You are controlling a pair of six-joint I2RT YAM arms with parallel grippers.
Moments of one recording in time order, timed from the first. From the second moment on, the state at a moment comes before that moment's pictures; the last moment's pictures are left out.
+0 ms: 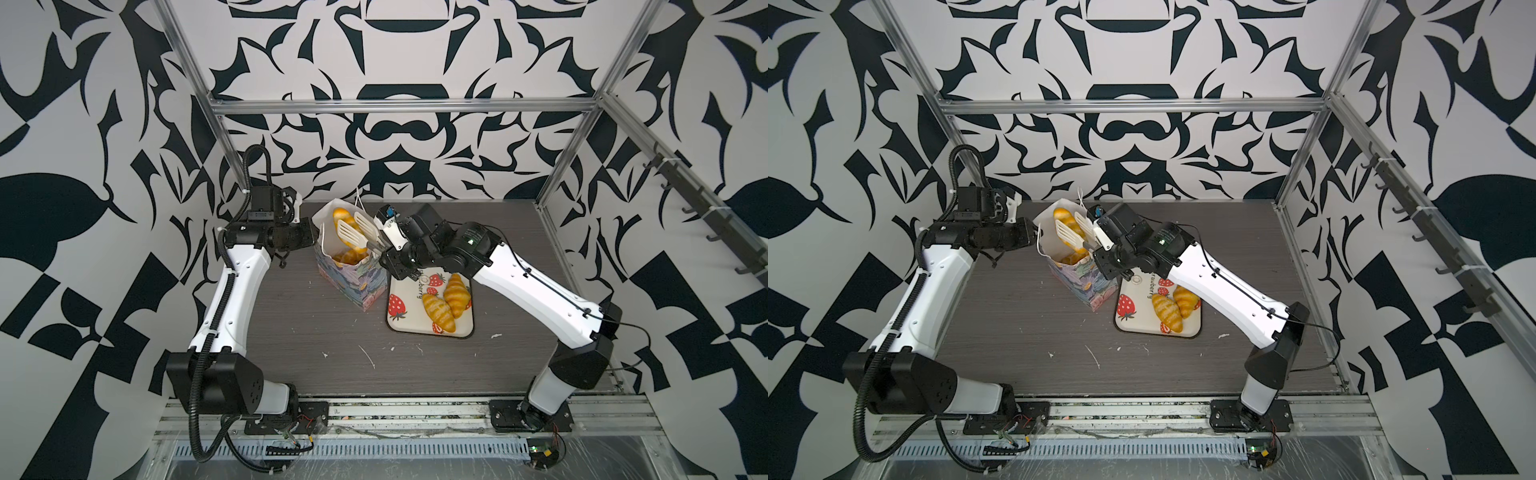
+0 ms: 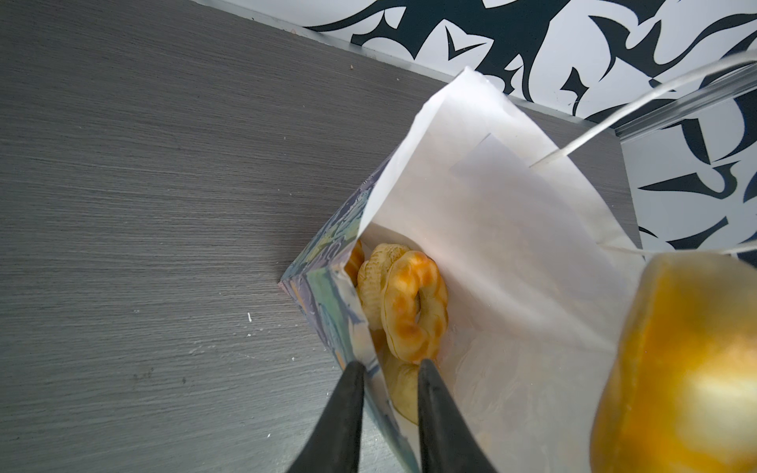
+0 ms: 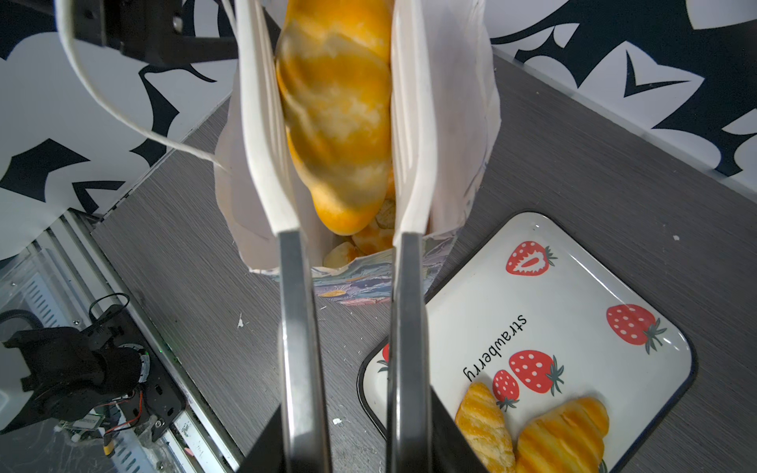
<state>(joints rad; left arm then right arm) -0.06 1.42 1.48 -0.88 0.33 -0.23 0.92 1.70 1.91 -1.00 0.03 0.21</state>
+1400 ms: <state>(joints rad) -0.06 1.42 1.48 -0.88 0.33 -0.23 0.92 1.71 1.97 -1.03 0.03 0.20</state>
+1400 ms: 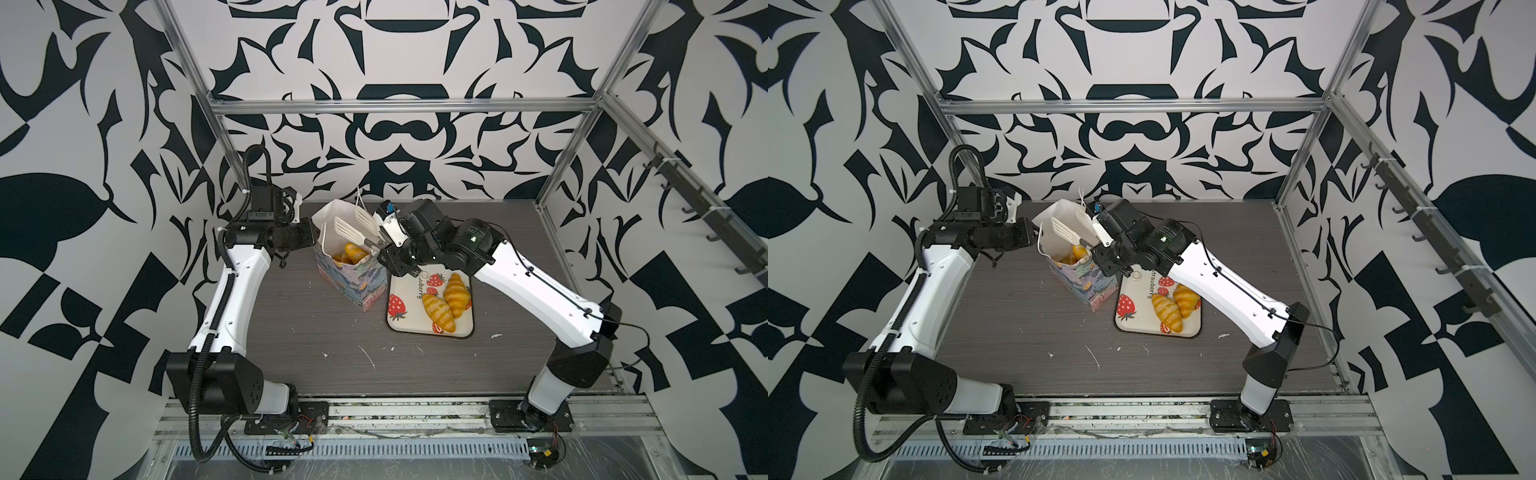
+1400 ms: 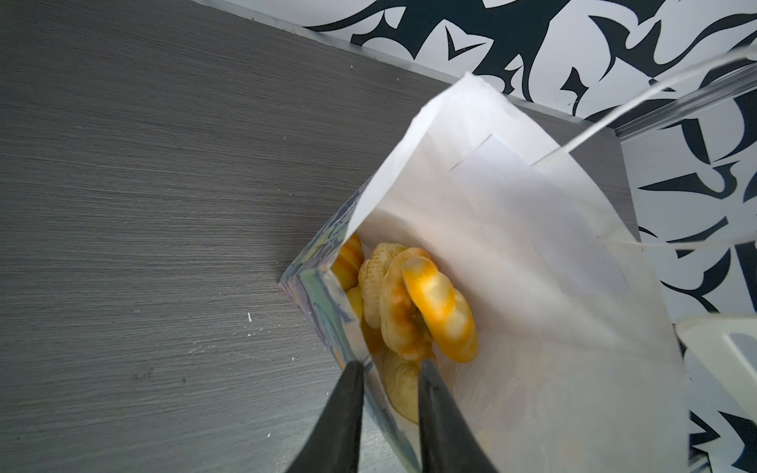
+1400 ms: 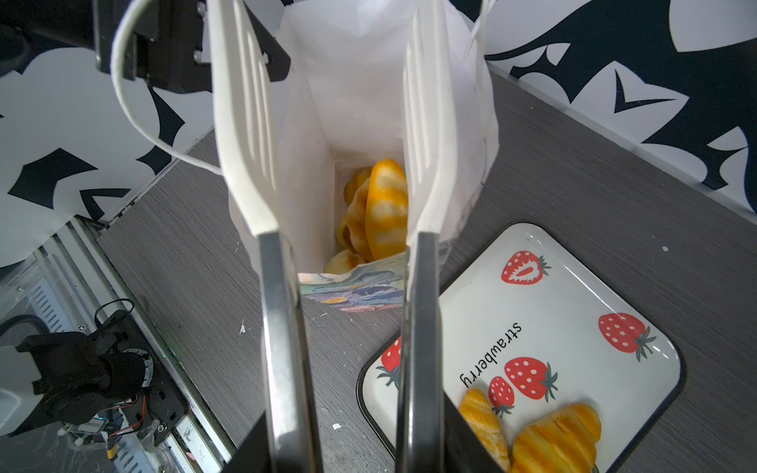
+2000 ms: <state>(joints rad) -0.06 1.42 1.48 -0.88 0.33 -0.23 0.92 1.53 1.93 -1.05 0.08 0.20</state>
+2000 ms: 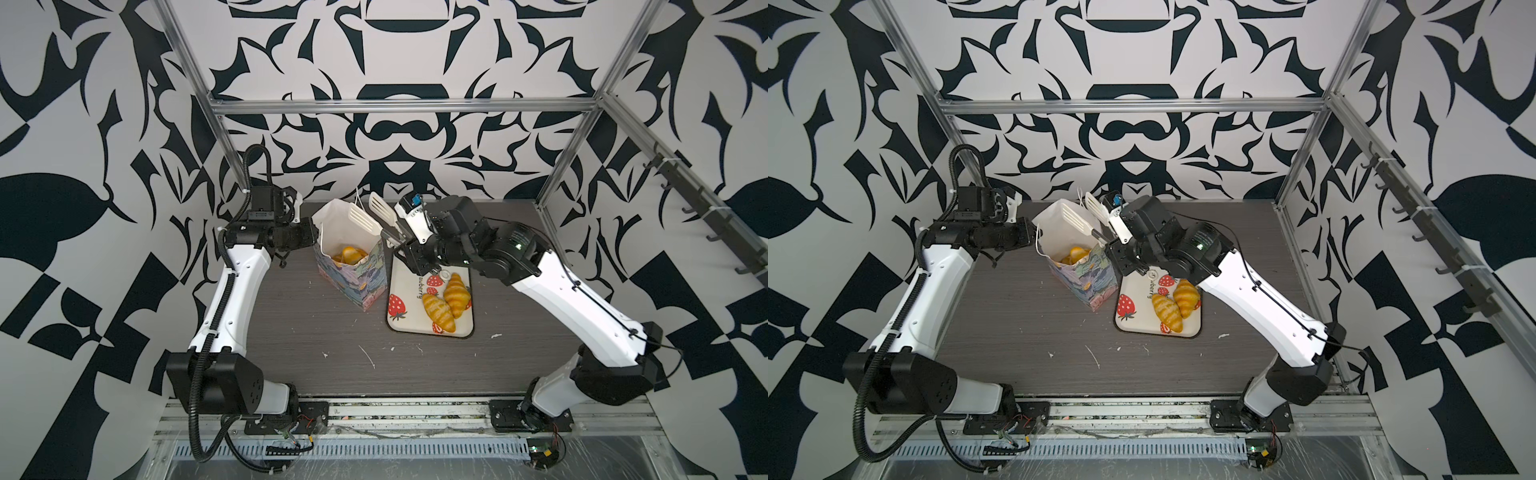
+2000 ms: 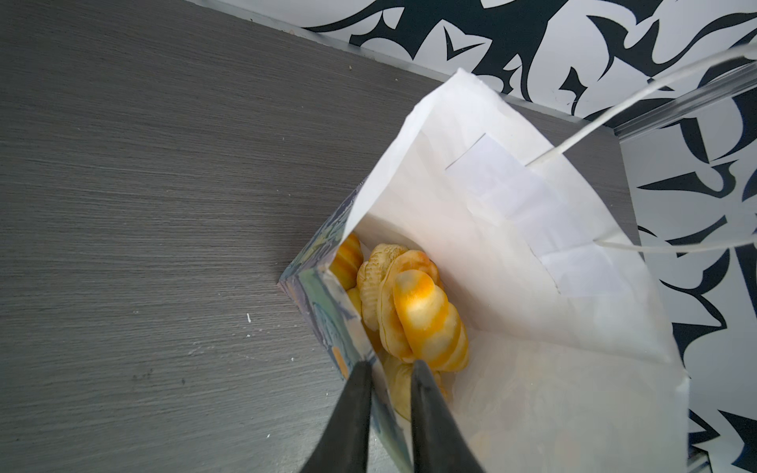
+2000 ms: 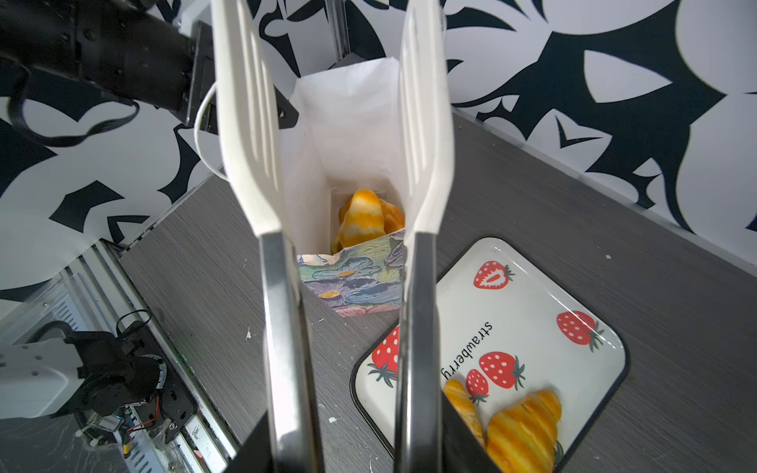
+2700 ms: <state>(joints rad) -0.06 1.43 1.50 -0.88 0.33 -0.23 0.86 1.30 1.57 -1.15 0.18 0.28</state>
